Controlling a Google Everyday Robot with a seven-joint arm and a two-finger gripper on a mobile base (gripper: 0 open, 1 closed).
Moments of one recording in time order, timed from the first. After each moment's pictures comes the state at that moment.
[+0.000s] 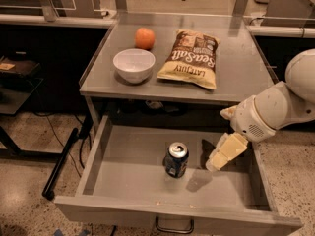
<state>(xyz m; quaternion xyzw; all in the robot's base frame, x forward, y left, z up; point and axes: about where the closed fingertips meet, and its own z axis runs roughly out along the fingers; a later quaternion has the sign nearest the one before) 0.469 -0.154 0.783 -0.53 0.80 0.17 0.22</state>
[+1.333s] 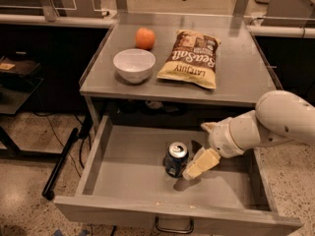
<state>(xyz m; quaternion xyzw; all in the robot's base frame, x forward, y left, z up) 0.489 -0.114 0.708 -0.51 0.79 0.20 0.28</state>
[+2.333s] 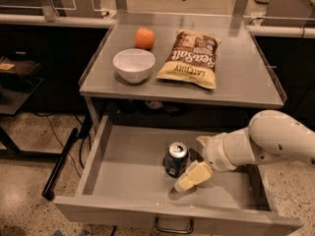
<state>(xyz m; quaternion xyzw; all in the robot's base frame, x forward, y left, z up) 0.467 -0.096 0.677 -0.47 0.80 0.23 0.28</state>
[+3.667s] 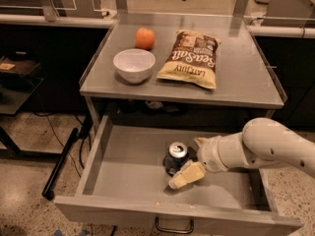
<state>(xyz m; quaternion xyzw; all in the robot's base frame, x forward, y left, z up) 0.483 -0.085 0.655 -0.45 0.81 0.24 0.30</state>
